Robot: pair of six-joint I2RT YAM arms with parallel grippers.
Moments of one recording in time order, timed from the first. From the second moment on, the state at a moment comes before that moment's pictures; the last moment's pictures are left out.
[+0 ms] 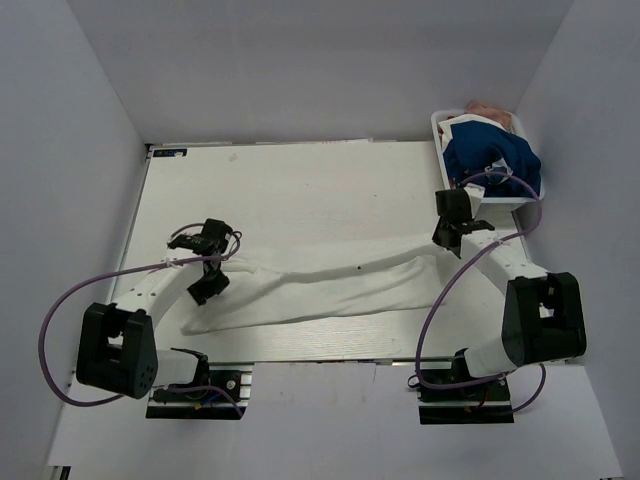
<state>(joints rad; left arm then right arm) -0.25 1.29 0.80 -0.93 -0.42 -0.95 0.20 1.45 0.89 -0.32 0.43 0.41</state>
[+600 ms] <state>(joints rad) -0.25 1.29 0.90 -0.83 -0.22 -0.88 0.22 1.24 0.77 -0.31 0.17 0.41</state>
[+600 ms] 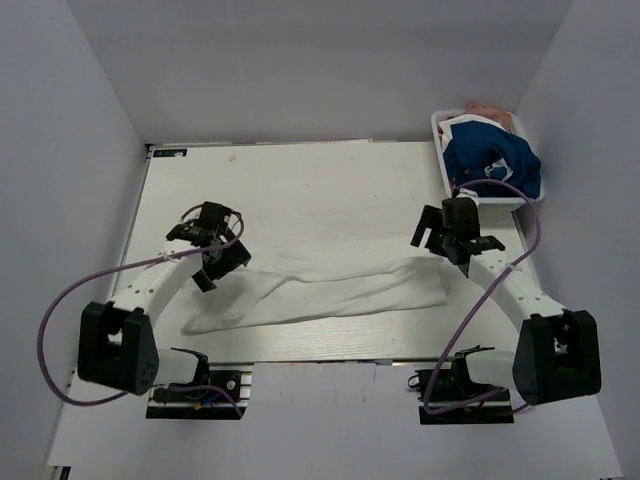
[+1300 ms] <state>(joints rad) -0.25 2.61 2.43 -0.84 0.08 -0.70 0.65 1.33 0.57 -0.14 -0.10 0.47</state>
